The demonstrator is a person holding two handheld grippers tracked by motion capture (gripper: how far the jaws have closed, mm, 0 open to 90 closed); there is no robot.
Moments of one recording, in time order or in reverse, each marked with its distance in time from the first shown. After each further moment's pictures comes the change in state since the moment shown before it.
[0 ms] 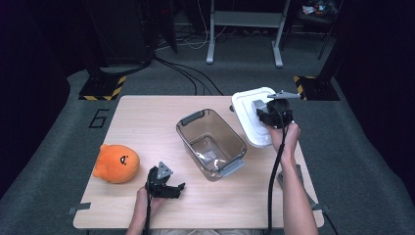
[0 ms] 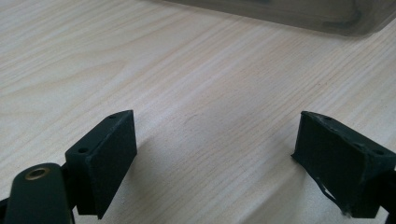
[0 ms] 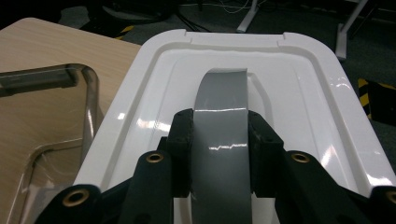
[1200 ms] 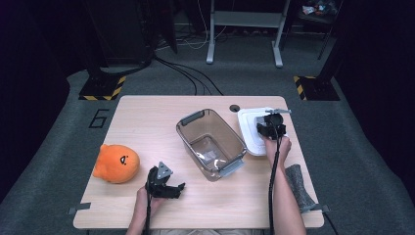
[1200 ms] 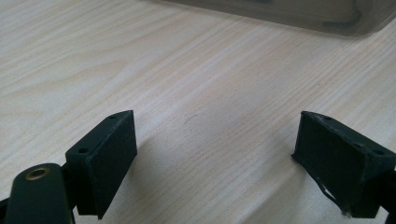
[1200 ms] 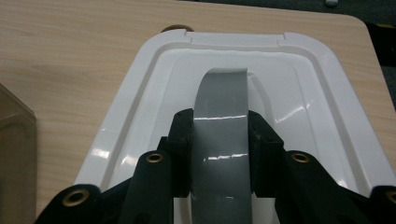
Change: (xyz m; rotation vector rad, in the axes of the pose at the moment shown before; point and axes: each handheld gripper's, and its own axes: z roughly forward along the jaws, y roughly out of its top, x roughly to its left) left arm 0.000 0.000 0.000 0.001 -0.002 0.002; right arm -0.022 -0.068 0.082 0.101 -0.070 0.141
